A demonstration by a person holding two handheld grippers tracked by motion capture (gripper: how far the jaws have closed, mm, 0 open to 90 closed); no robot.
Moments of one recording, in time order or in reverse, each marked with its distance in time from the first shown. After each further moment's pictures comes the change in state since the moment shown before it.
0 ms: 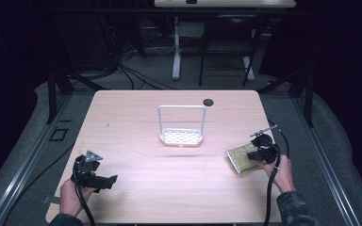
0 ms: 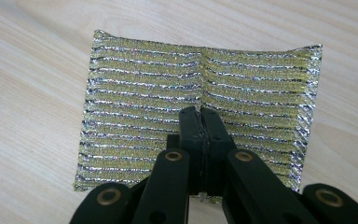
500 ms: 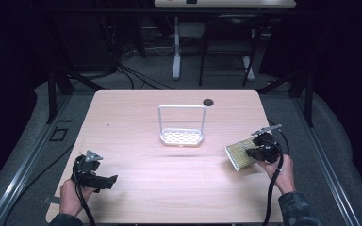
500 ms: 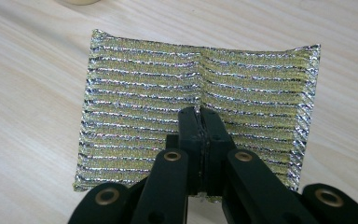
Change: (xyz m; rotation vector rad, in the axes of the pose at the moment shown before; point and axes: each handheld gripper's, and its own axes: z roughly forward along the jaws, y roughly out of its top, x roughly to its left) left arm 0.001 0.001 0.001 0.003 -0.002 -0.005; right arm 0.014 0.002 -0.027 -0.107 0.012 -0.038
